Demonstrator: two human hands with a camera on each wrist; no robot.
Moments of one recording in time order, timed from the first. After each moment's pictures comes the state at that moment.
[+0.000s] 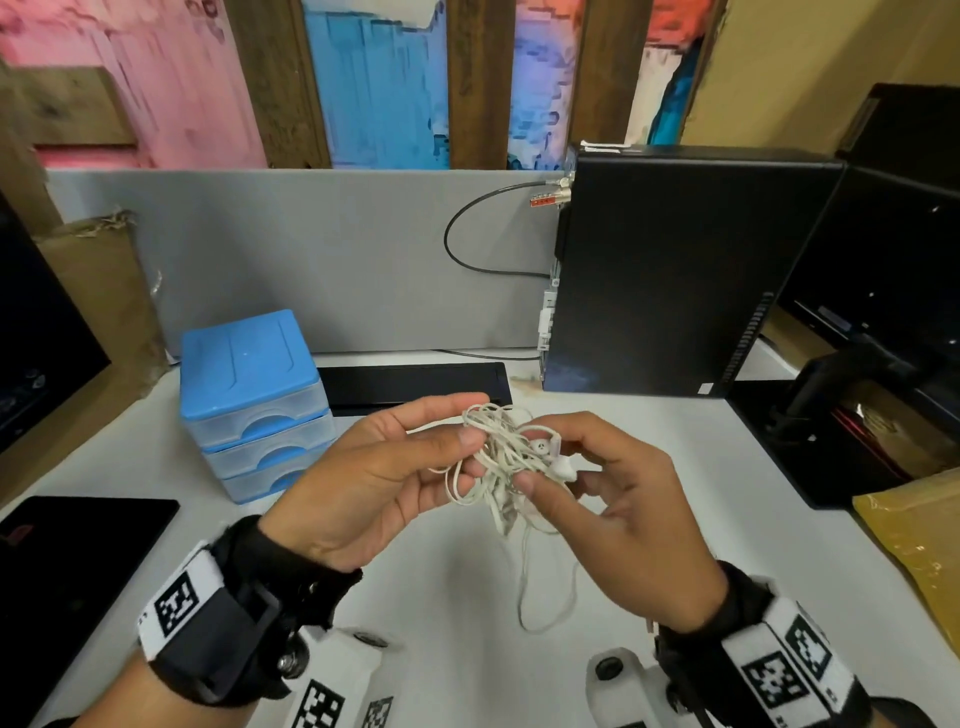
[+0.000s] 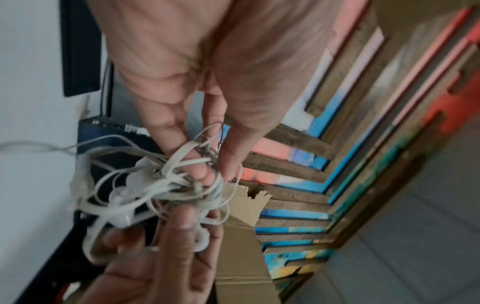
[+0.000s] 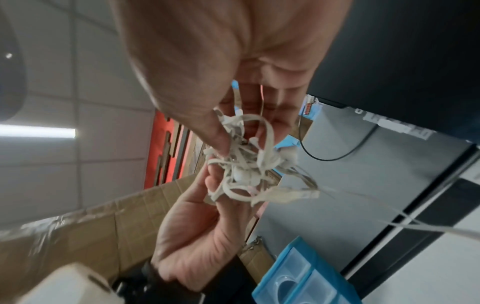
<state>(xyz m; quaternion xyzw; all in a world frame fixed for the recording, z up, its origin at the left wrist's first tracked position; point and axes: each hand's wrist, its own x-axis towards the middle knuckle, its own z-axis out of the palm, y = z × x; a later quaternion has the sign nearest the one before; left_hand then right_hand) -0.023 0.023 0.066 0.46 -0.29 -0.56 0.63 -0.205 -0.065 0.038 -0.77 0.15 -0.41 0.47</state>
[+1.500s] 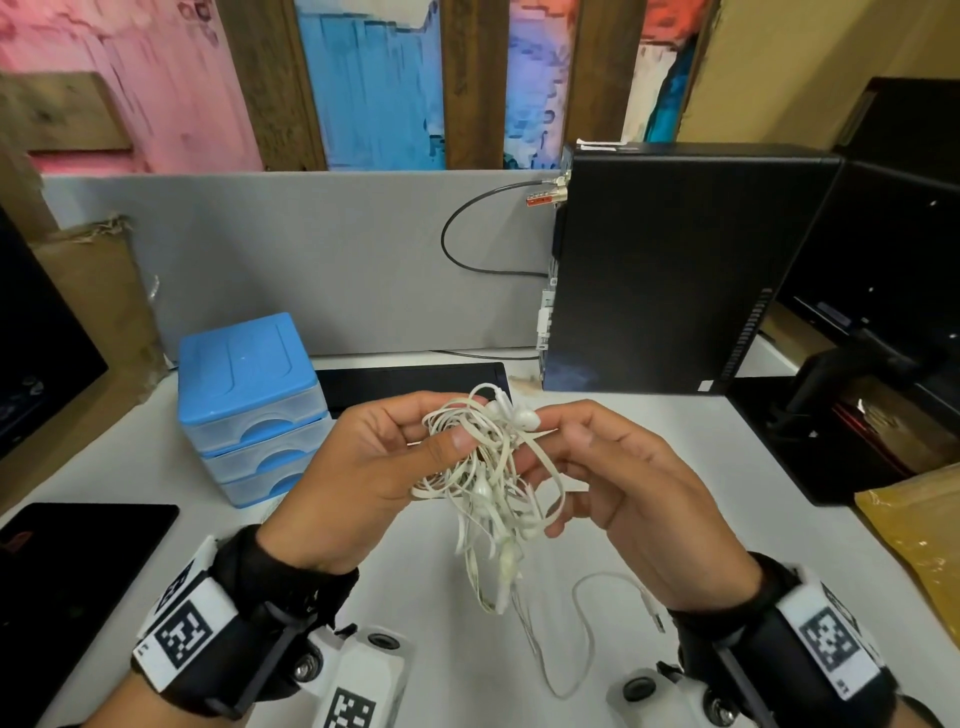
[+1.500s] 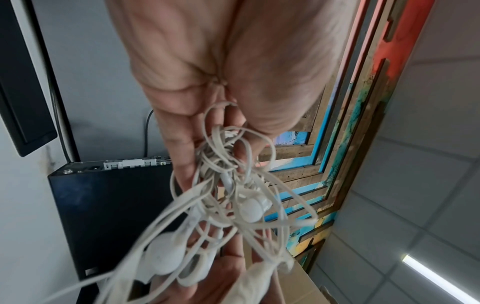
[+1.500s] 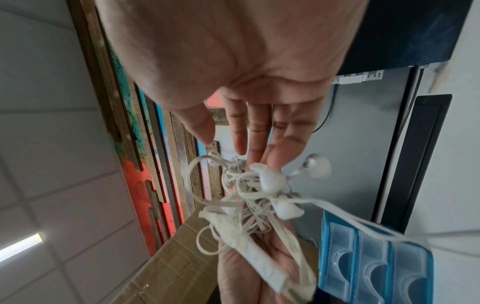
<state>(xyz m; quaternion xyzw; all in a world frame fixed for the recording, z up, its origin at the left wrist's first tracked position) -0.019 0.022 0.055 0.47 -0.42 -0.43 0.65 -0.211 -0.075 0.050 -0.62 0.14 -0.32 0.71</state>
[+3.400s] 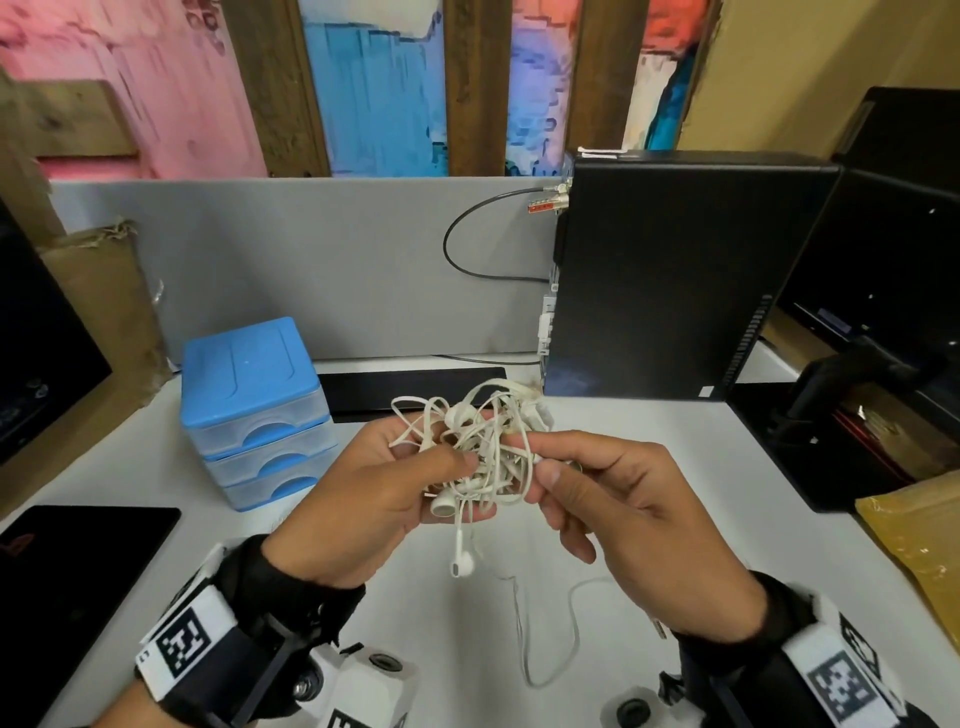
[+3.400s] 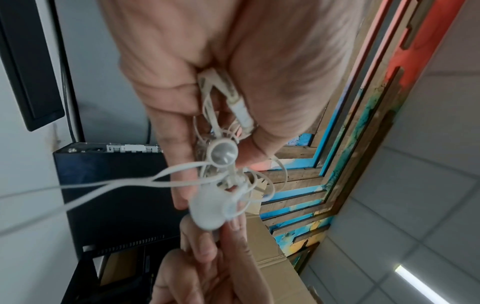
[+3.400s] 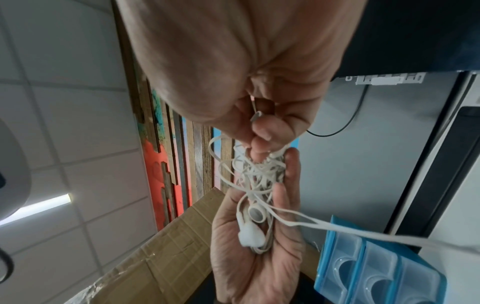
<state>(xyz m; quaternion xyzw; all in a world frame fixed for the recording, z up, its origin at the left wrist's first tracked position) -0.032 0.027 0.064 0.48 -0.36 -0.49 0.63 -0.209 -0.060 0.050 -0.66 0.16 -0.34 0.65</state>
